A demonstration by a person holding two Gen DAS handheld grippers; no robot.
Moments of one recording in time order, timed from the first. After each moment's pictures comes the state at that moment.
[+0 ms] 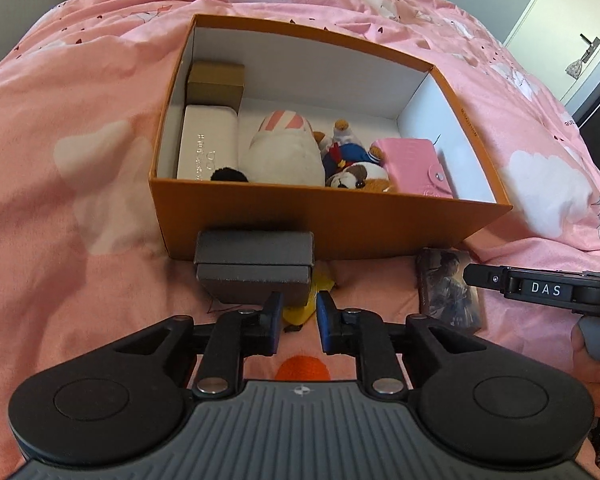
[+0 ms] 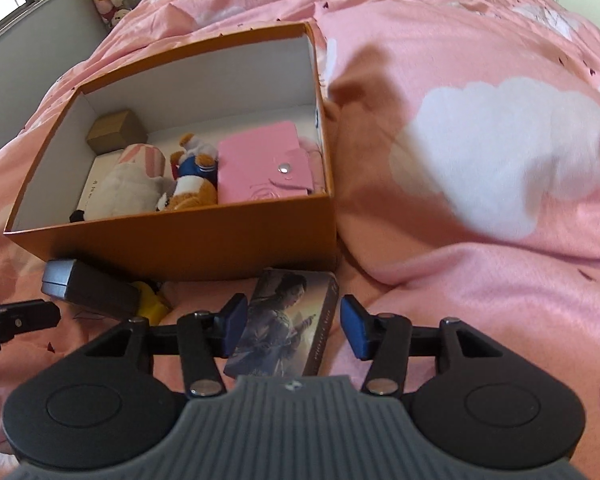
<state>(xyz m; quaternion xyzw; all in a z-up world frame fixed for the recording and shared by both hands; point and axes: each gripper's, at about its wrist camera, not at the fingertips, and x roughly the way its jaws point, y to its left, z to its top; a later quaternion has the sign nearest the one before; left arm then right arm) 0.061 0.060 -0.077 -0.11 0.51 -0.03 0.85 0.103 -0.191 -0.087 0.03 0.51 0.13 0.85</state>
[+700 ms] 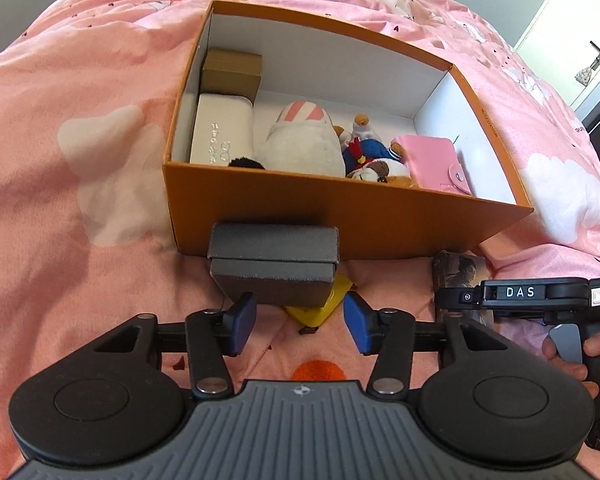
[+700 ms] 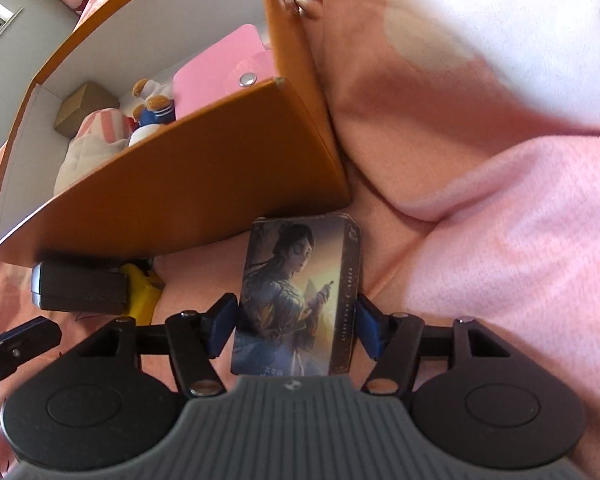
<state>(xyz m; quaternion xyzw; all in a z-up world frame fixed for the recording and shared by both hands) 0.065 0.068 -0.085 -0.12 0.50 -0.01 0.86 0.130 -0.198 -0.149 0.12 0.59 0.15 0.78</state>
